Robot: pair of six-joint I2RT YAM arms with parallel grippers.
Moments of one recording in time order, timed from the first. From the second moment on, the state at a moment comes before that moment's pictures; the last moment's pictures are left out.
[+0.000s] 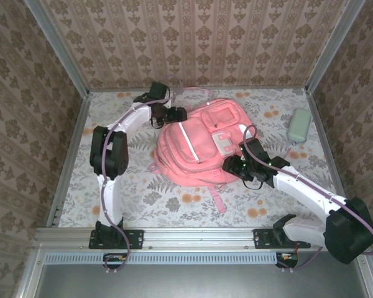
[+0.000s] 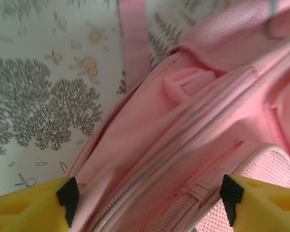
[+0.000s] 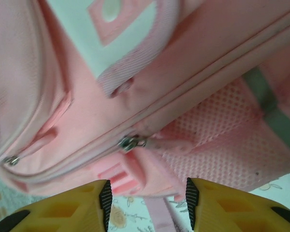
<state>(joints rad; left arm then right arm) -0.40 2.14 1.76 -0.64 0.32 -0.36 0.47 1.17 0.70 -0.48 -0.13 0.88</state>
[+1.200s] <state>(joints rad) -0.86 1.46 0.85 -0.43 0.05 -0.76 0.39 2.09 1.64 -0.49 -0.22 0.60</state>
